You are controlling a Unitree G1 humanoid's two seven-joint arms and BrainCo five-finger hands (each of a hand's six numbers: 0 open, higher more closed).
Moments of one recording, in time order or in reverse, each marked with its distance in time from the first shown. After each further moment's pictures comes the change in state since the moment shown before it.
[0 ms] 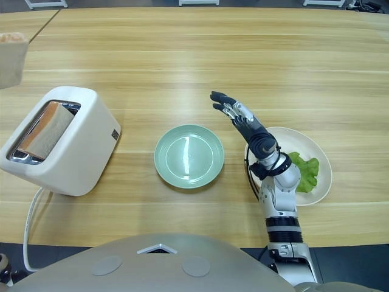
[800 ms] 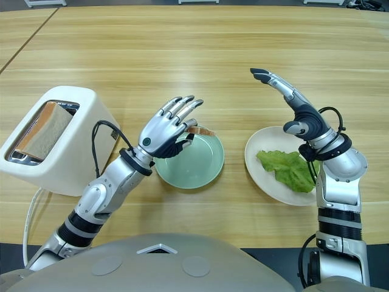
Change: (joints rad) left arm -0.169 -0.193 -1.172 0.319 1.073 -0.081 0.214; right arm -0.037 -0.328 -0.231 -0.102 -0.265 0.017 -0.171
